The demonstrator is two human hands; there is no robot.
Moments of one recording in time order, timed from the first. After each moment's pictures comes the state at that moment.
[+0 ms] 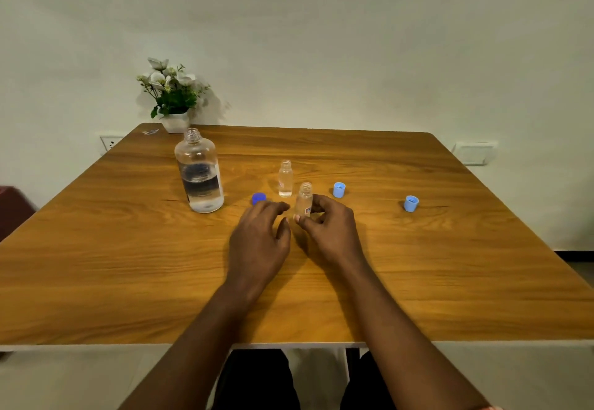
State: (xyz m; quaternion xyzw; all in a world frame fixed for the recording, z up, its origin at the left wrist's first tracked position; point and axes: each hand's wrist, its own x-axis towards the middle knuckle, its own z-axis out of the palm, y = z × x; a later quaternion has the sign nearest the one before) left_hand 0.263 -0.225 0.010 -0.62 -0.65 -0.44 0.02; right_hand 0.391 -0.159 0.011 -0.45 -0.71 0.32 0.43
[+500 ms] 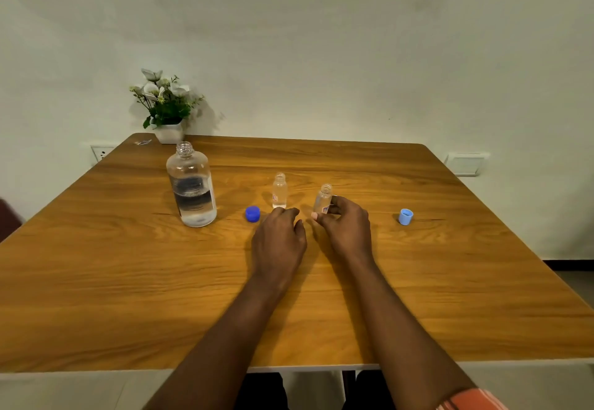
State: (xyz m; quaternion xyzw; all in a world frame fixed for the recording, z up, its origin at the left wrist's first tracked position) left_hand 0.296 -0.180 0.013 -0.57 -0.71 -0.41 -0.01; right_hand 0.410 -0.119 0.010 -0.55 -0.67 0.25 0.44
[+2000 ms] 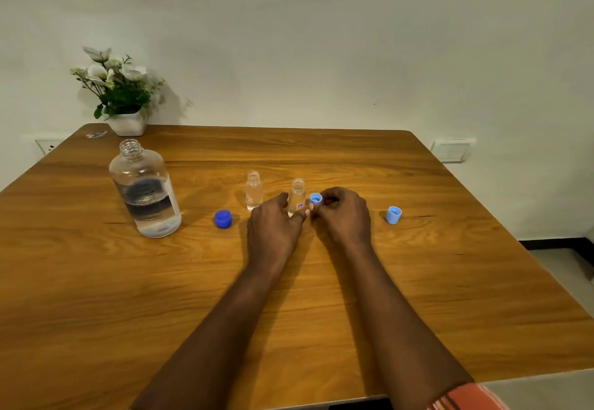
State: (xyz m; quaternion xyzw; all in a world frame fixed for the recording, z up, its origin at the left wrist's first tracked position) left_hand 0.311 -0.126 0.016 -0.52 -0.70 -0.47 -0.12; right_hand 0.429 -0.072 0.012 -0.63 -0.65 0.20 0.38
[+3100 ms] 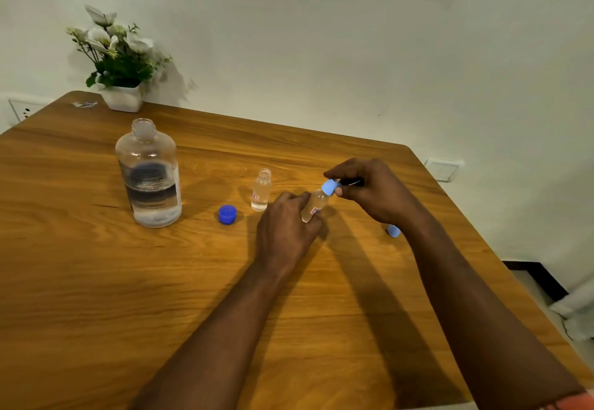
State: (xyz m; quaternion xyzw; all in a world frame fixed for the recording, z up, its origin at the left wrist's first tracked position) left_hand 0.306 -0.120 0.013 -0.60 -0.64 -0.47 -0.12; right_hand 0.451 -0.065 0.107 -0.44 -0.85 0.19 0.22
